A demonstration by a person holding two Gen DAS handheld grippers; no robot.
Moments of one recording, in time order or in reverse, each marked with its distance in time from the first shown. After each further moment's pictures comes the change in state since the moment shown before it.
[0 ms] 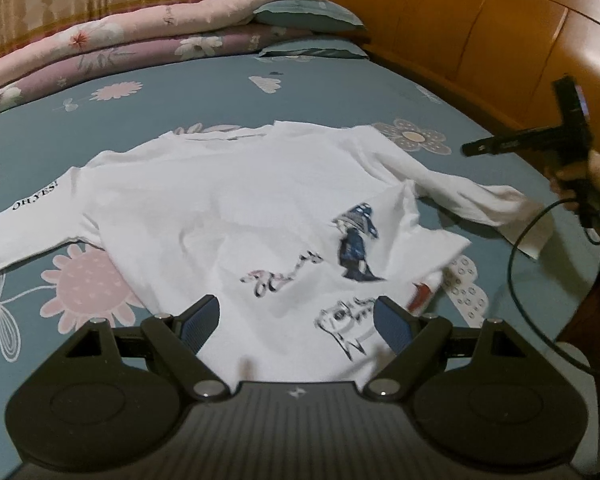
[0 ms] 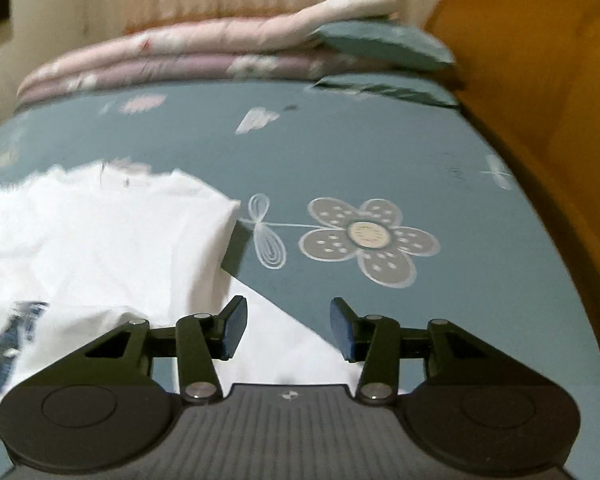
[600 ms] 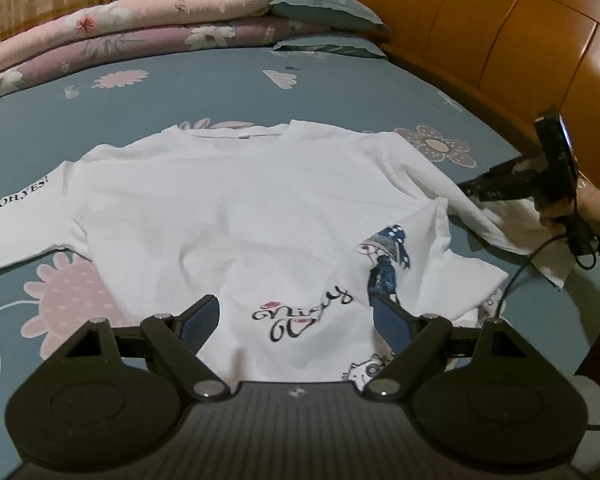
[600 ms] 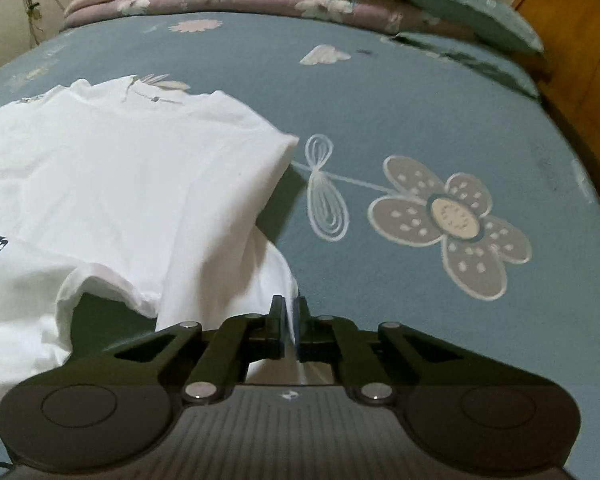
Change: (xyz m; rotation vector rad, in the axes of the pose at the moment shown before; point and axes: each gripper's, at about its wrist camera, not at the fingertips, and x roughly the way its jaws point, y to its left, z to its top) left arm 0.037 0.011 0.016 -0.032 0.011 -0.013; right arm 0.076 0.029 -0.008 -0.166 0.130 0.078
